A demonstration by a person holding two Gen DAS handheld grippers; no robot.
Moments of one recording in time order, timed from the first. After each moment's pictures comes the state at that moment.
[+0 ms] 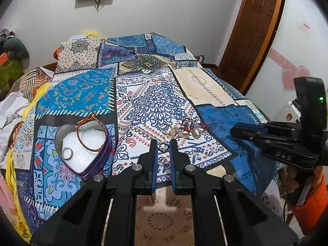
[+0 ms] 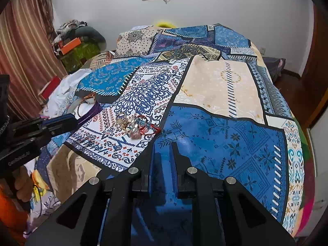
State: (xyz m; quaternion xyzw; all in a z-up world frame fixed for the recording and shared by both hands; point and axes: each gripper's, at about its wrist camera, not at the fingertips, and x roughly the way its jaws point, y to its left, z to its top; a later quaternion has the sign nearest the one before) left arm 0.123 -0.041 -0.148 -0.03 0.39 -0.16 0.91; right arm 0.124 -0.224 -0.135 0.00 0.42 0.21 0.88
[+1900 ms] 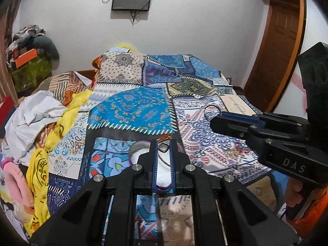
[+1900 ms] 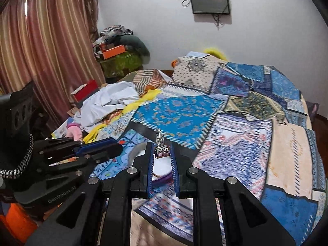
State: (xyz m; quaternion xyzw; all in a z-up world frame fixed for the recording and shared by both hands) left arm 0.123 0.070 -0.126 -0.06 0.33 -0.07 0.94; right arm 0.138 -0.071 -0.089 -0.04 0.33 0.34 0.88
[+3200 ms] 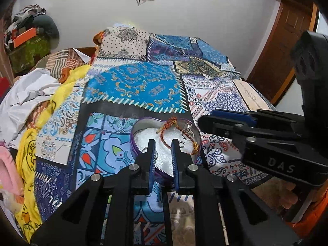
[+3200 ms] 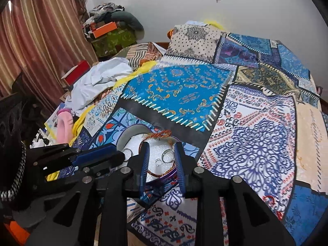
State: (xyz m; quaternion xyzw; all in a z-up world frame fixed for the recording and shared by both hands) left arm 0.142 0.082 -0.168 -0.09 0.38 -0.07 0.92; right arm 0.169 -0.046 -0.134 -0.05 0.41 0.31 0.85
